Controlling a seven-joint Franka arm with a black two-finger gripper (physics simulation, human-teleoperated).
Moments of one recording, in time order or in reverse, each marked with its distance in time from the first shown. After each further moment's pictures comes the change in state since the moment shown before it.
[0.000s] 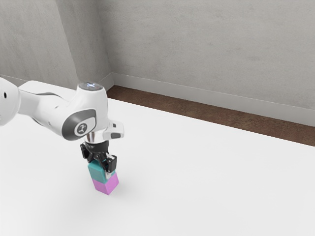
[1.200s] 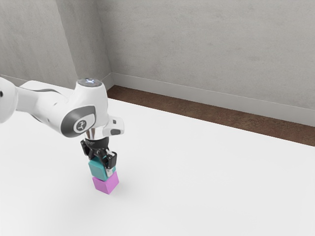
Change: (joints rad) arm 0.003 -0.018 -0.006 0.011 0.010 -0.005 0.008
